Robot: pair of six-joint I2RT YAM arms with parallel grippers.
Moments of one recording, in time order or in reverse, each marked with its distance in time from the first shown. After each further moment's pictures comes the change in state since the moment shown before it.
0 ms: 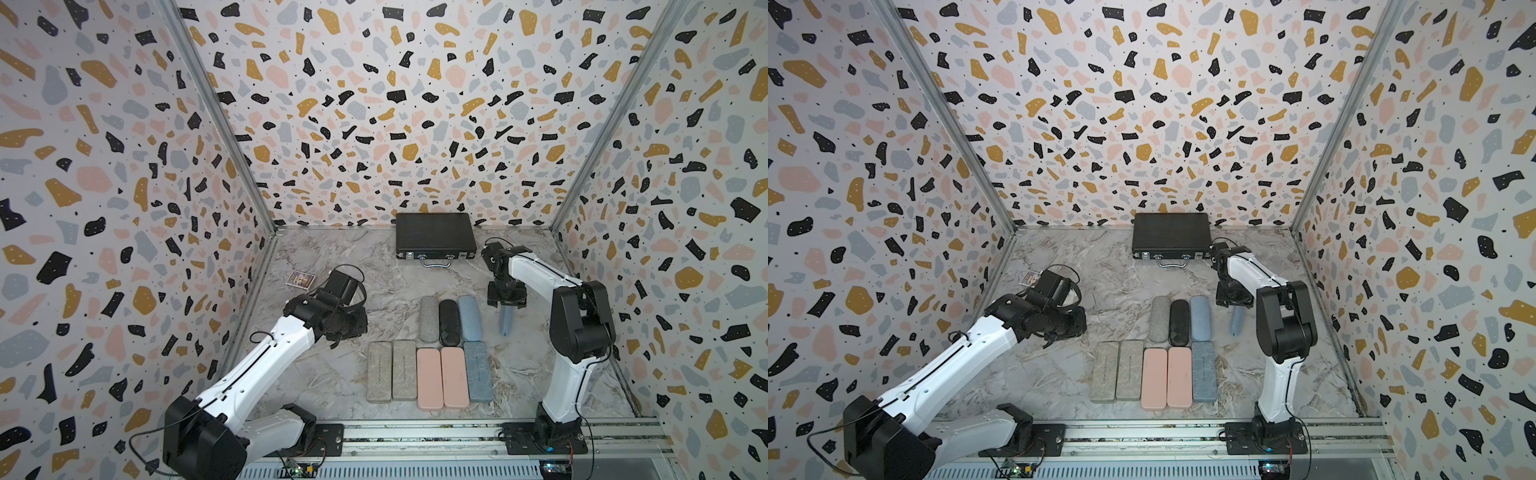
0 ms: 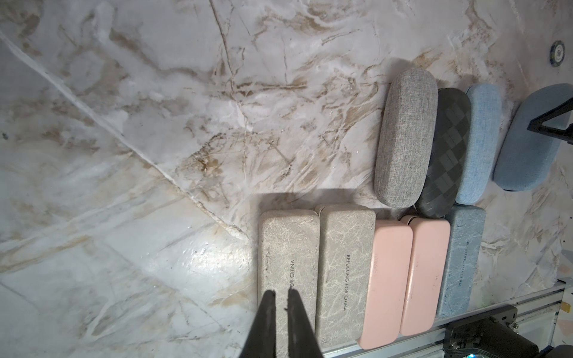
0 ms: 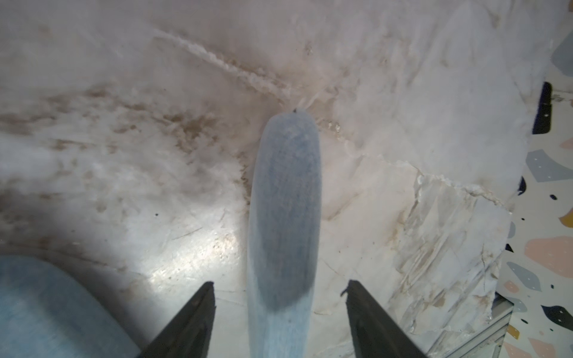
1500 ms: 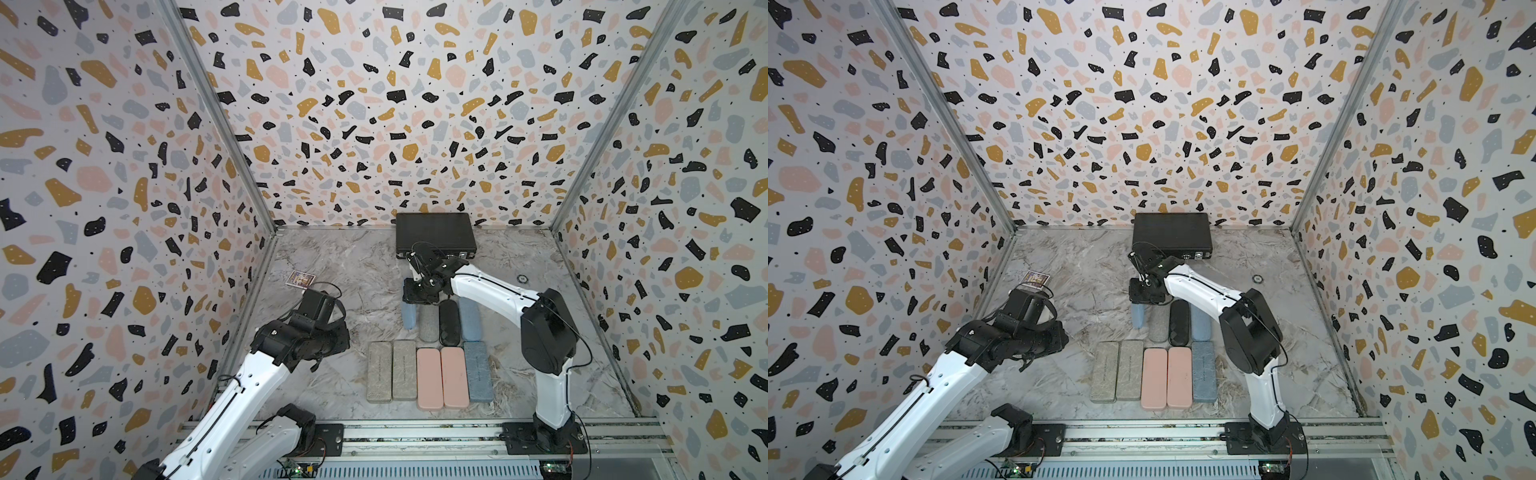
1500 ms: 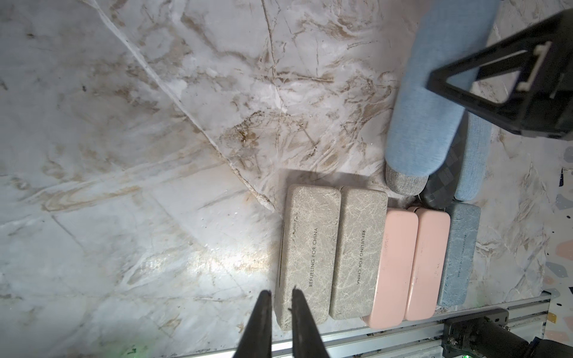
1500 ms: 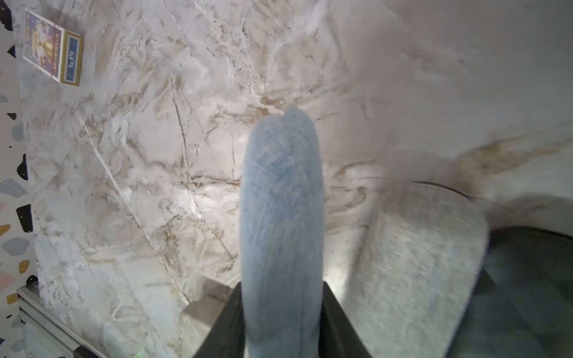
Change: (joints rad) left arm 0.061 -0.274 -0.095 -0.112 -0.023 -0.031; right arm 0.495 0.076 0.210 0.380 -0.459 0.174
